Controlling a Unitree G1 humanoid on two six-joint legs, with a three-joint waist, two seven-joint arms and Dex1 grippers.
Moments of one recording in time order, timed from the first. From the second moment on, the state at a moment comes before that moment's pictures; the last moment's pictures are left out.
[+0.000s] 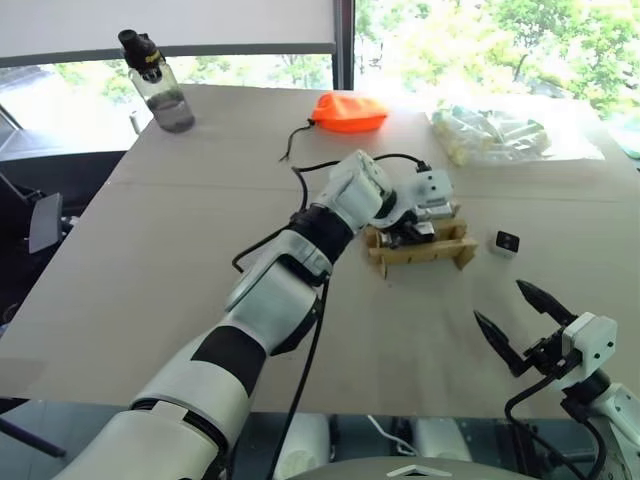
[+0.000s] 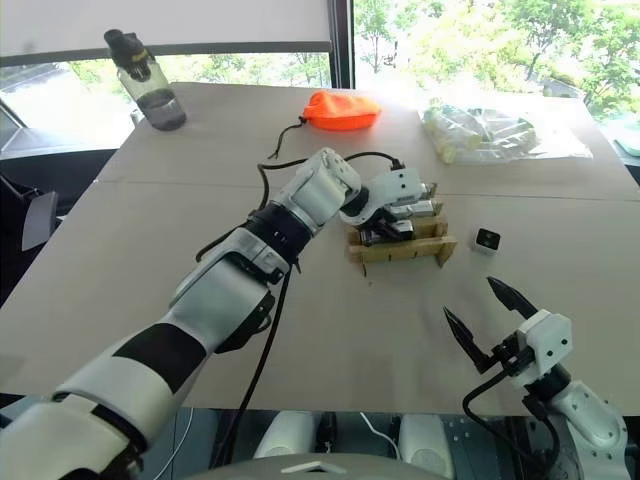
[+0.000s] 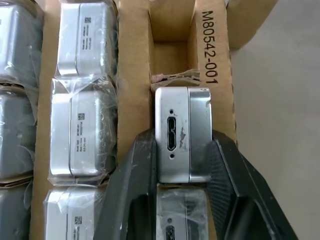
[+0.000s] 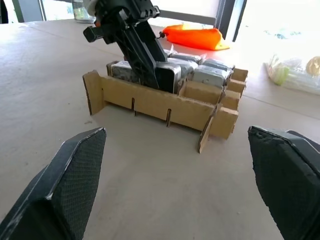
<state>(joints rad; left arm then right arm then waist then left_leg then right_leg) -1.29 0.05 -0.51 0.82 0.25 0.63 -1.19 0.43 -0.35 -0.23 -0.33 0.40 -0.22 0.75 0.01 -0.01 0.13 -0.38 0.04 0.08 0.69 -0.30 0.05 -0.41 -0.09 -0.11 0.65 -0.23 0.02</state>
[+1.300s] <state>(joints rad) -0.44 0.28 -0.02 -0.46 -0.25 0.75 -0.89 -0.05 -0.25 -0.23 -0.10 0.20 0.25 0.15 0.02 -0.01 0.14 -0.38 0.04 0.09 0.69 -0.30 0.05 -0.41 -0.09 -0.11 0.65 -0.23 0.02</state>
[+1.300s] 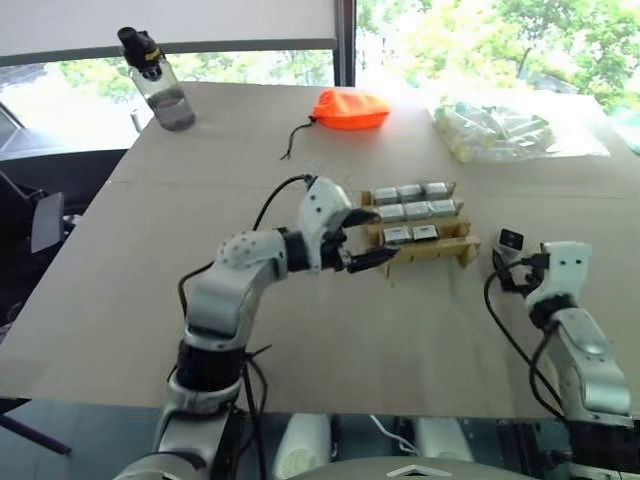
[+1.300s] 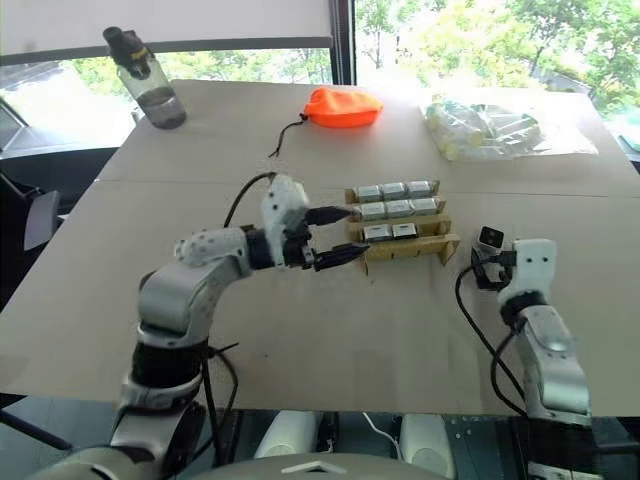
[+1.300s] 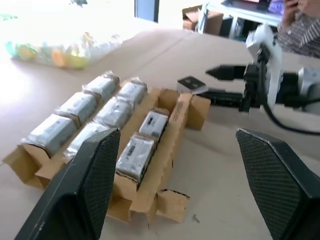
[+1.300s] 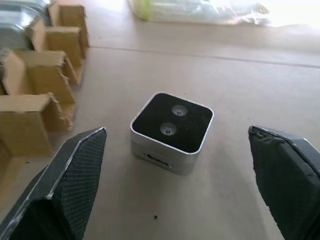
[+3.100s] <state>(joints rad) -1.10 0.29 -0.40 0.55 -0.18 0.20 -1.40 -0.50 -0.97 0.13 0.27 -0.48 -1.08 0.58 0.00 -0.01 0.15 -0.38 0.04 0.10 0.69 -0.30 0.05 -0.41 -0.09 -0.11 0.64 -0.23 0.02</state>
